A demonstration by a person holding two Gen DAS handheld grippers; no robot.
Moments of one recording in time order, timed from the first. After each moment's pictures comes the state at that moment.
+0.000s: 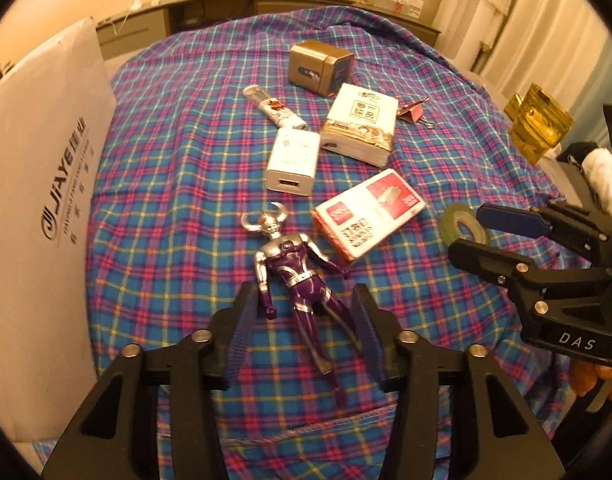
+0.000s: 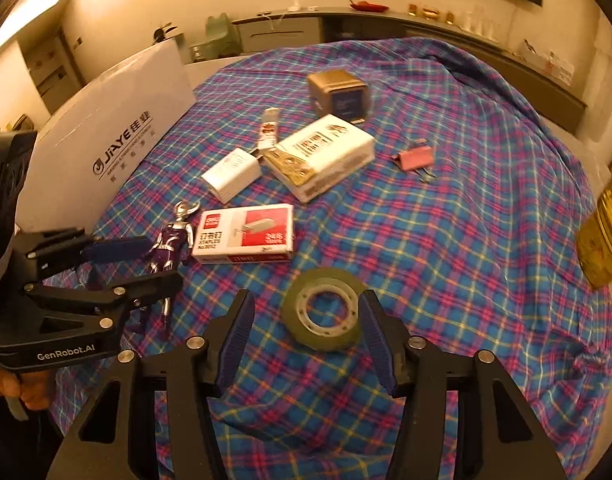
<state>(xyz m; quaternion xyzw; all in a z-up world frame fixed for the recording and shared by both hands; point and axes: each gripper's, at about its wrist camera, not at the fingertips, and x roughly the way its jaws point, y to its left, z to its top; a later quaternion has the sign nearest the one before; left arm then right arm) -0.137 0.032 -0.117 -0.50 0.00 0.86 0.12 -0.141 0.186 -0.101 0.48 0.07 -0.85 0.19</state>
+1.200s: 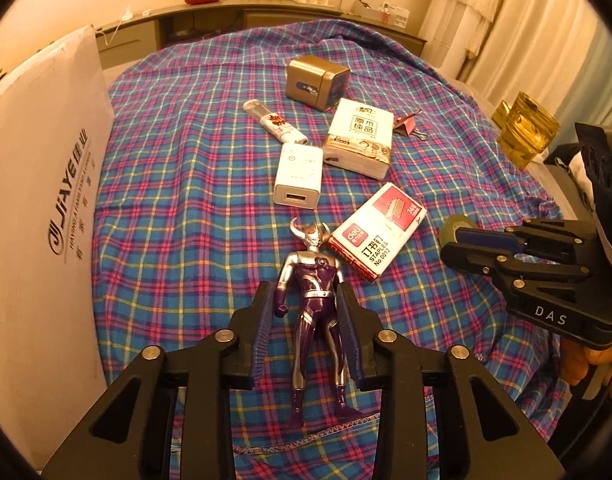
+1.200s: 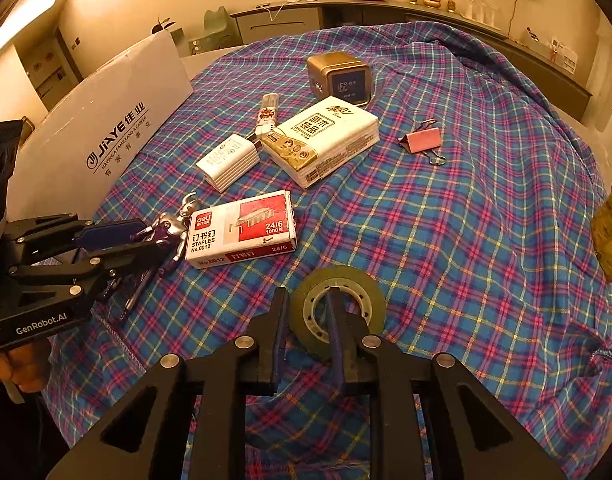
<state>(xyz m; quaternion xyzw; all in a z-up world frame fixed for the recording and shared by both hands) -0.139 0.021 -0.116 -0.48 -0.01 0.86 0.15 -0.146 0.191 -0.110 0.49 0.05 -0.85 0.19</state>
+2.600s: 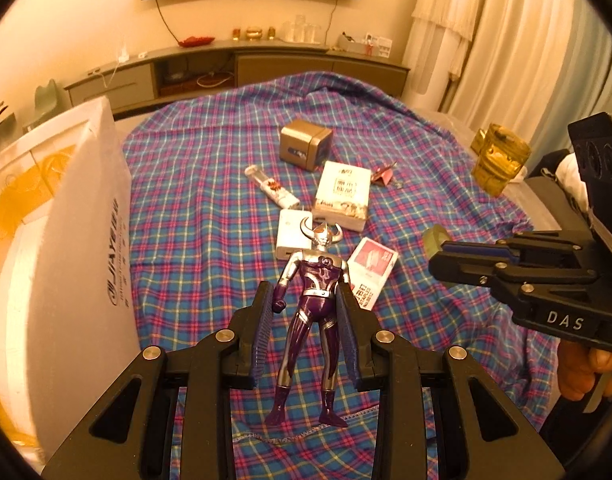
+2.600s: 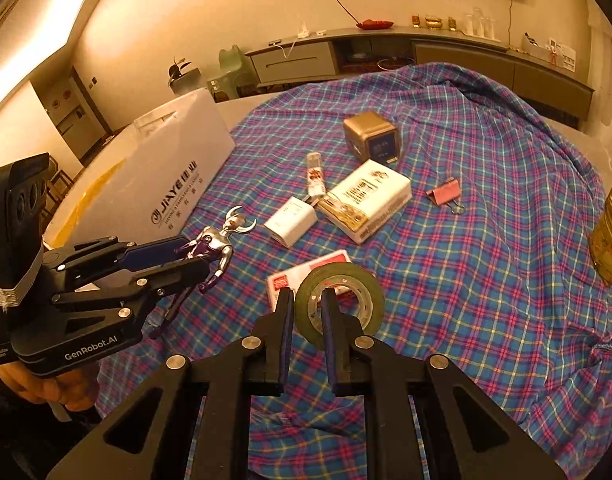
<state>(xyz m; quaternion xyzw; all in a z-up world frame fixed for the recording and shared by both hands) -0.124 0.008 -0.058 -0.41 0.01 0.90 0.16 -0.126 0.173 -0.054 0.44 -0.02 -0.87 0.23</state>
